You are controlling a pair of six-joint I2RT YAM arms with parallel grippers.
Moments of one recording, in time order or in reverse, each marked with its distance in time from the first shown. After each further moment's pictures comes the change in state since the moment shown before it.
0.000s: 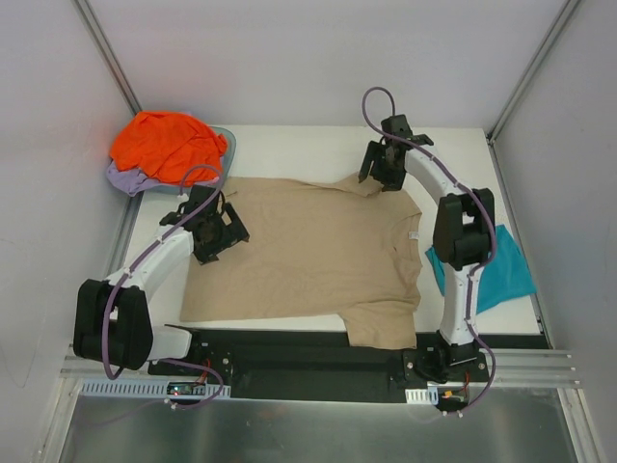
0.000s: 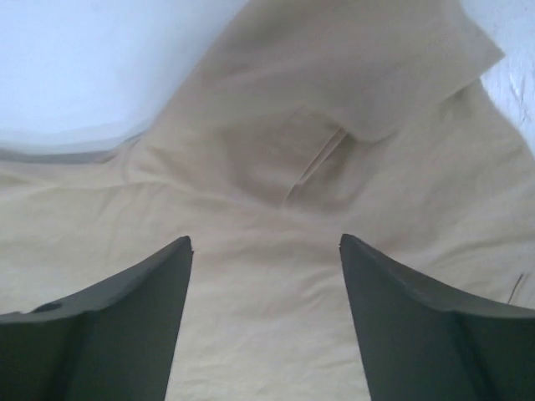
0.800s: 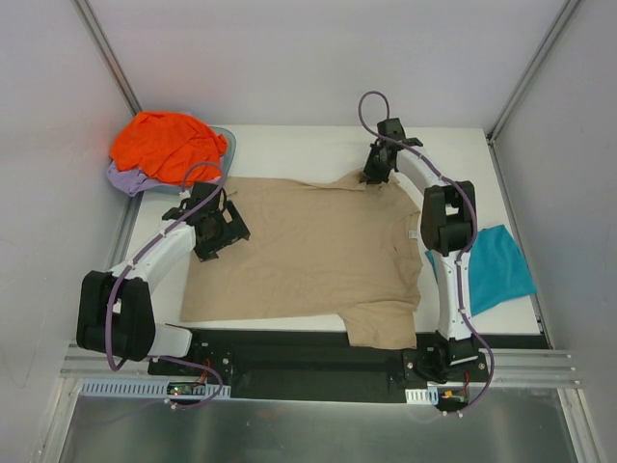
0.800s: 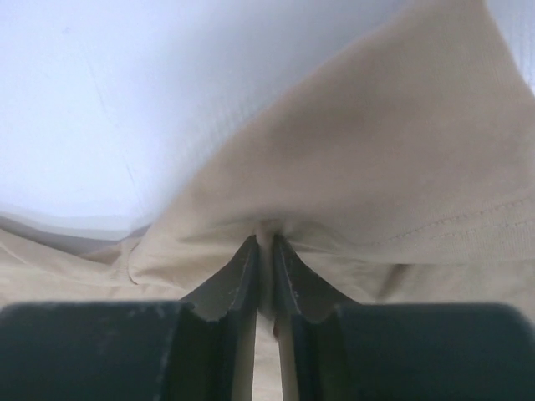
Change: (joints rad) left arm 0.000 0.053 0.036 -0.004 -0.011 0.019; right arm -0.037 0.273 0.194 0.084 -0.092 0.013
